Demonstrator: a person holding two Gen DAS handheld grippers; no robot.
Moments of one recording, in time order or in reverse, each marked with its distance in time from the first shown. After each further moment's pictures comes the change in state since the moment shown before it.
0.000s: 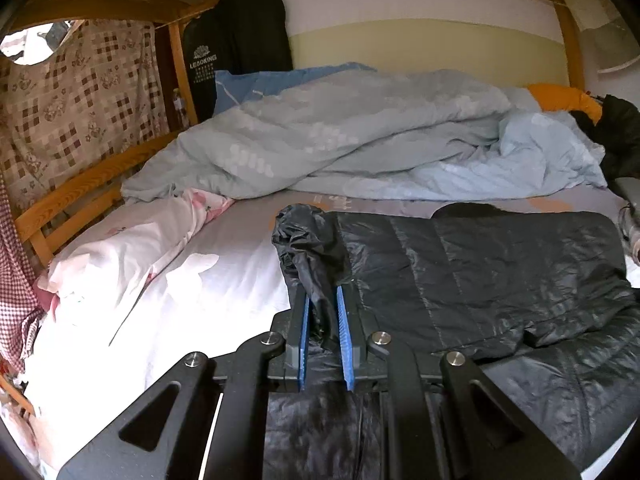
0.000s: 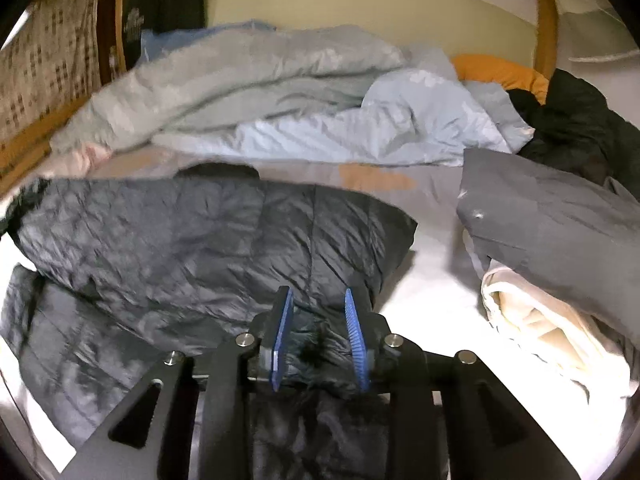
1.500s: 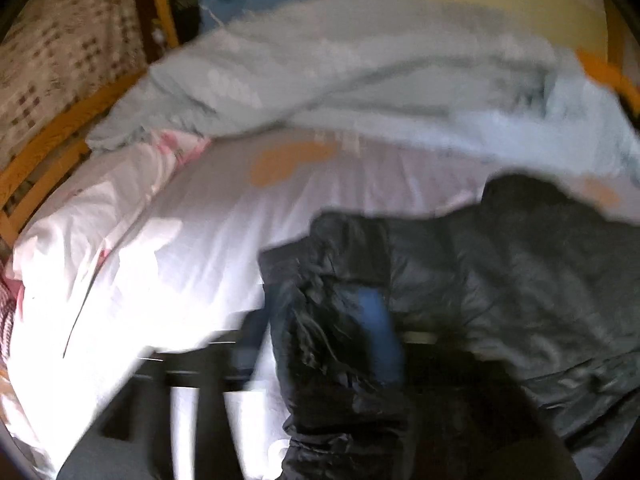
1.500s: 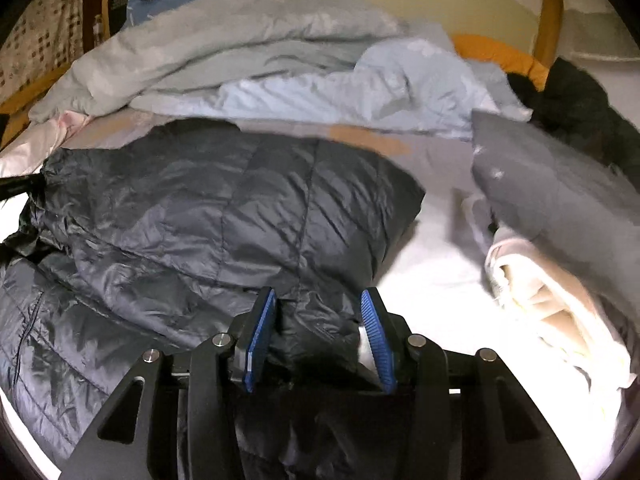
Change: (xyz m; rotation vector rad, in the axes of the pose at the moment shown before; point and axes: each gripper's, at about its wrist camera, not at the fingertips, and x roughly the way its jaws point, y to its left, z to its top) left arm 0.139 0.016 0.026 -0.064 0.227 0.000; right arm 0.034 0.012 -0.015 -0.092 0.104 -0.122
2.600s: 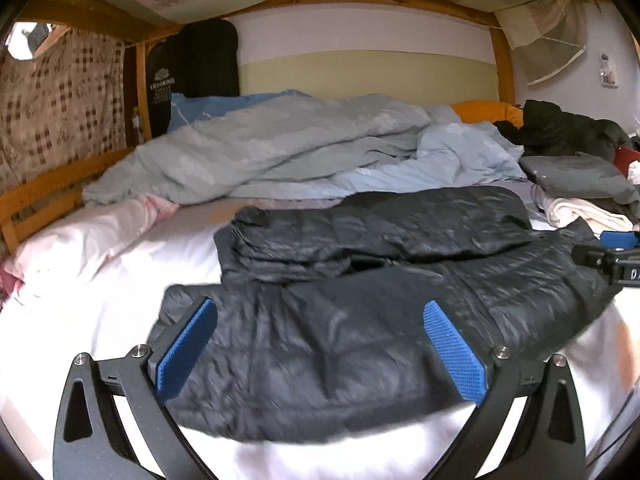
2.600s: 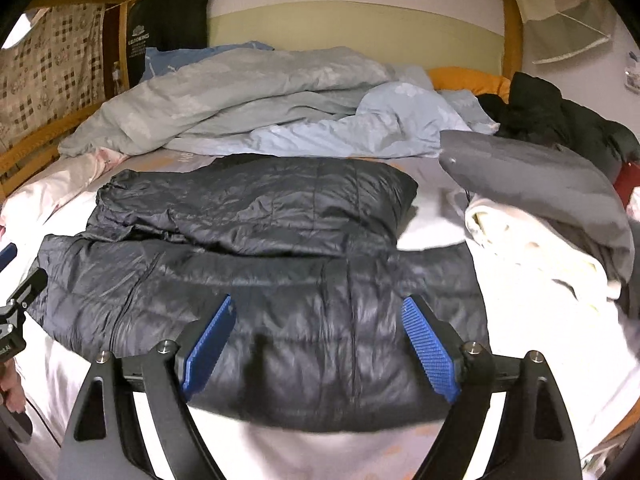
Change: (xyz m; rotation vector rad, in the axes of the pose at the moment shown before) left arm -0.188 -0.049 -0.163 0.096 -0.347 -0.221; right arm -0.119 0.046 -0.089 0.111 -0.151 0.029
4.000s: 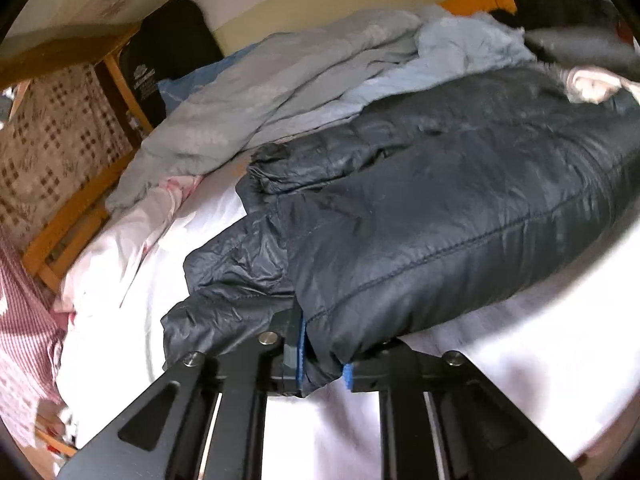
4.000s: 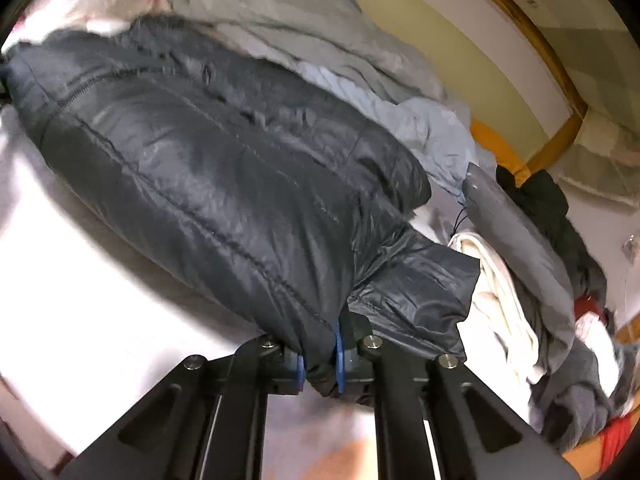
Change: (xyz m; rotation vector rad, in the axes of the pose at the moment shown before) left arm 0.002 -0.001 -0.031 0.261 0.255 0.147; right arm -0.011 0.044 -0.057 -0.491 0.104 -0.142
